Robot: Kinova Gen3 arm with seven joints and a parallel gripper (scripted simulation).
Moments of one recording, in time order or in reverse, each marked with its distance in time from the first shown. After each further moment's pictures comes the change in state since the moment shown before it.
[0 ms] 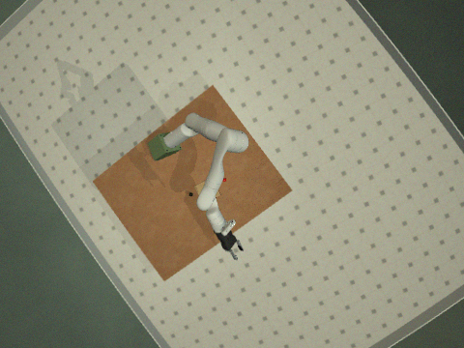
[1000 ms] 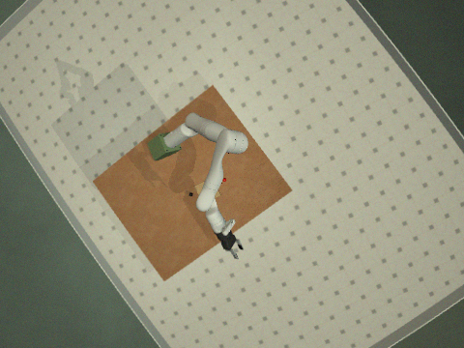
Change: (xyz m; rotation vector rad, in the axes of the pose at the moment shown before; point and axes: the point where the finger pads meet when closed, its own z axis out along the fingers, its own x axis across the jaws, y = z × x) arm -0.006 0.003 0.001 -0.002 -0.028 -0.065
